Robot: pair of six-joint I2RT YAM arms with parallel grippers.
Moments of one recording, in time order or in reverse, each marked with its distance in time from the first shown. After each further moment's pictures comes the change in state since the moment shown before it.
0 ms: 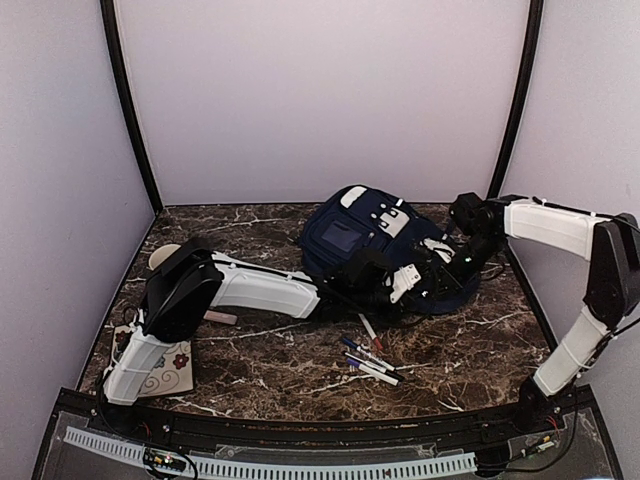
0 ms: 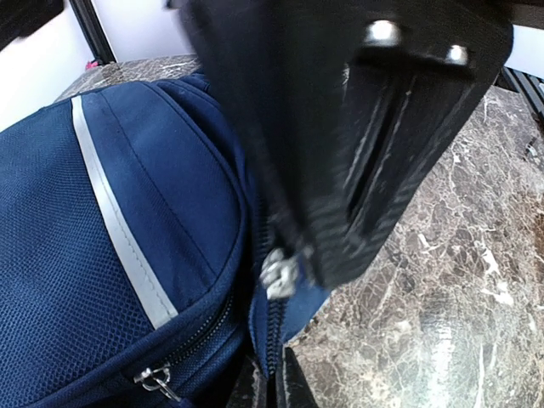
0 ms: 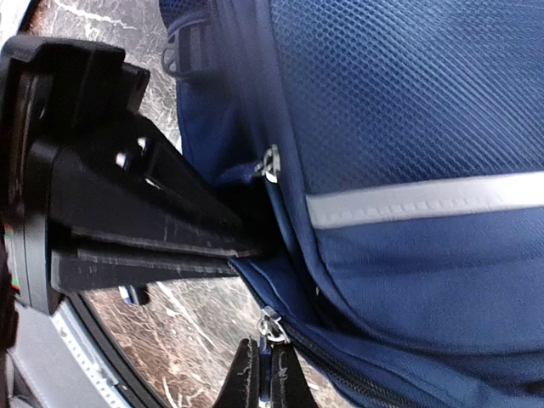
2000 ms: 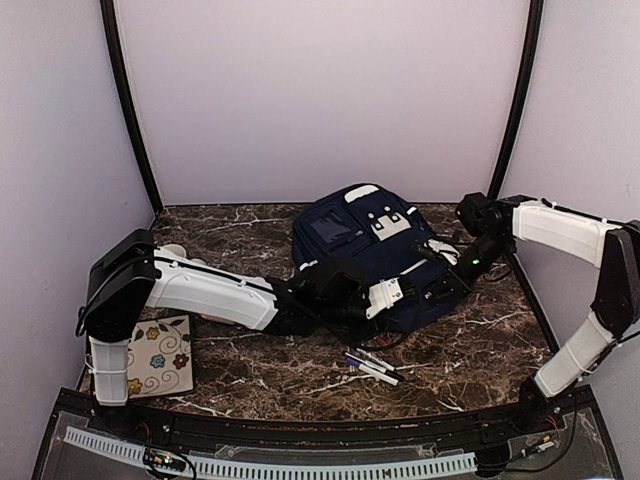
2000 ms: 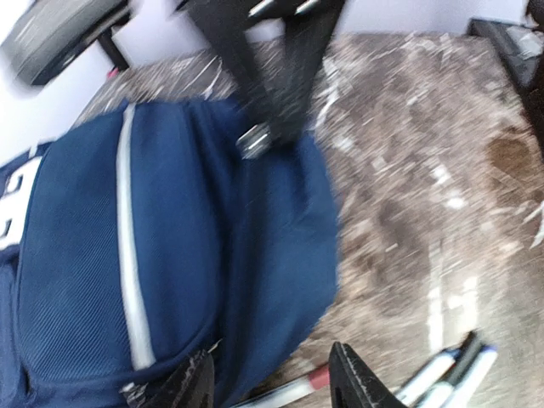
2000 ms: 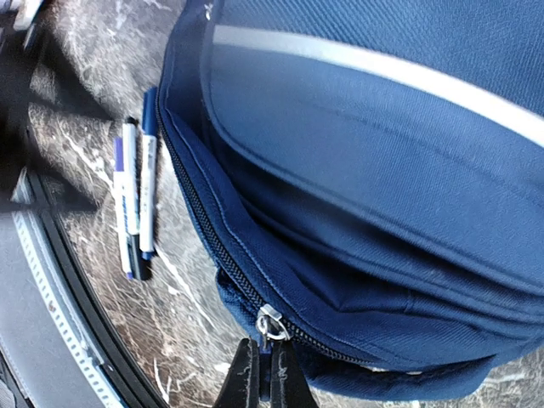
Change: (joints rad) left arm -0.040 -0.321 -0.380 0.018 -0.127 0.127; right arm -0.019 -0.053 -0.030 -0.034 -0.028 -0.123
